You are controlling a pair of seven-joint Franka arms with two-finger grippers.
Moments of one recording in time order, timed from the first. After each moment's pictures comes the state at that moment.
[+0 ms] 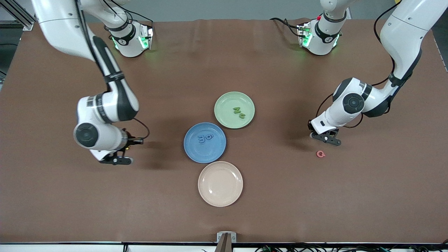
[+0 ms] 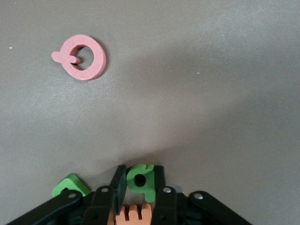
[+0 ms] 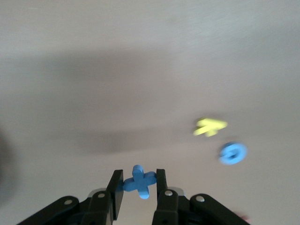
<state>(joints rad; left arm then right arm) 0.50 0.51 -0.64 -2.23 0.57 2.55 -0.23 0.30 0.52 -0.03 -1.73 0.05 2.04 0.36</state>
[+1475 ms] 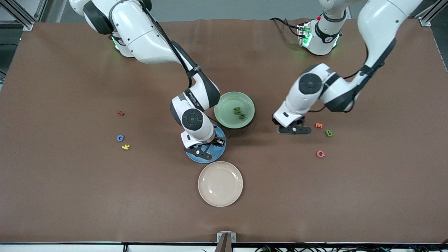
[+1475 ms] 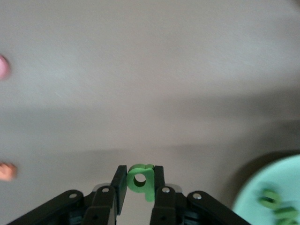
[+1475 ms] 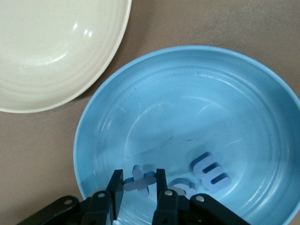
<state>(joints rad) 0.35 0.50 -0.92 -2.09 0.57 2.35 -0.91 0.67 0.87 -0.03 -1.34 0.19 2.23 0.92</state>
